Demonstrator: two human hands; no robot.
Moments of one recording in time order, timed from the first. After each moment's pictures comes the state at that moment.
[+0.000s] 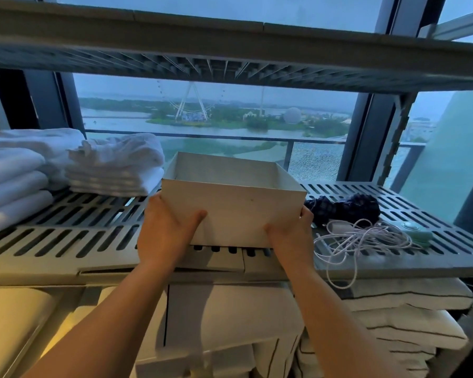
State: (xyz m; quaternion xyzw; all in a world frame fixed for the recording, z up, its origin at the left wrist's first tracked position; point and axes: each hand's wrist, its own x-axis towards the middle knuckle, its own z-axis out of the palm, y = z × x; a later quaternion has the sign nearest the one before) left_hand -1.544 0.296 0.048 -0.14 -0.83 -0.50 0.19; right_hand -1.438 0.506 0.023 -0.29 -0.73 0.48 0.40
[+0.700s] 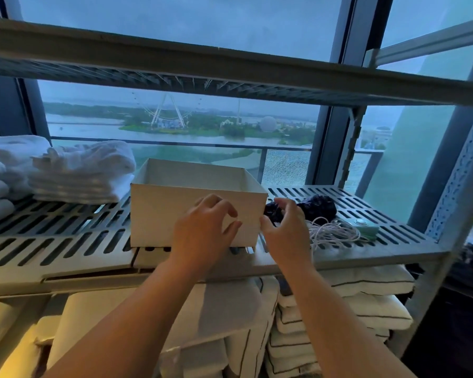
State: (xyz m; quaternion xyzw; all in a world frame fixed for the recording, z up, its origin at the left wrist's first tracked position) left_hand -1.460 0.360 0.079 -0.44 -0.79 -0.30 0.31; right_hand -1.373 0.519 0.058 -0.25 -0.80 0.29 0.46
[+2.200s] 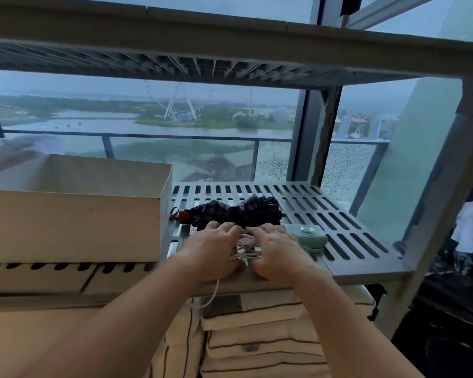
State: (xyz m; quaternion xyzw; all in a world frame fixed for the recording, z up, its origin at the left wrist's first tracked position) left_hand -1.430 0.610 0.030 -0.51 -0.85 -0.03 0.12; right_hand -1.314 0.760 0.030 -0.15 -0.98 0.09 0.09
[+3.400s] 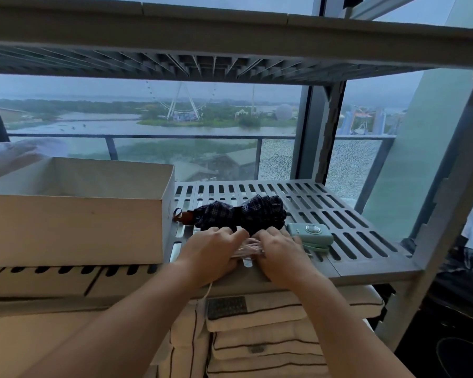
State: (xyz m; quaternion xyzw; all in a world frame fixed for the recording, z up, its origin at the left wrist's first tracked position) left_hand -1.424 0.597 0.031 -0.55 -0.81 -0.05 0.21; right_hand -1.317 0.757 0.015 -0.16 -0.97 0.08 0.15
